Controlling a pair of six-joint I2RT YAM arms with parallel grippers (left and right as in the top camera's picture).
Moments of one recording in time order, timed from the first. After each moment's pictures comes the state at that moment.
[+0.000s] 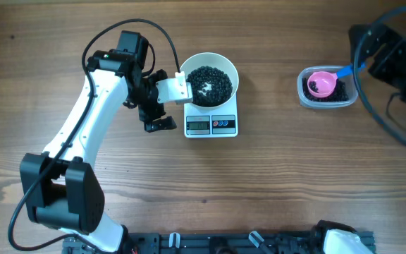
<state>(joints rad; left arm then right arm) -0.20 1.76 1.44 -1.12 0.42 1.21 -0.21 1.22 1.63 -0.92 -0.36 0.36</state>
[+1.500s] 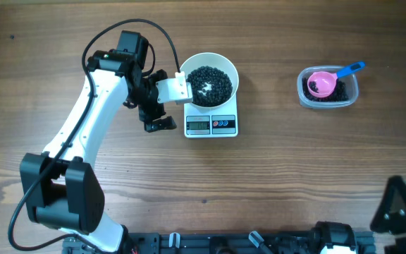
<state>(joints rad) -0.20 1.76 1.44 -1.12 0.42 1.21 -0.11 0.50 1.62 -1.39 0.08 0.47</state>
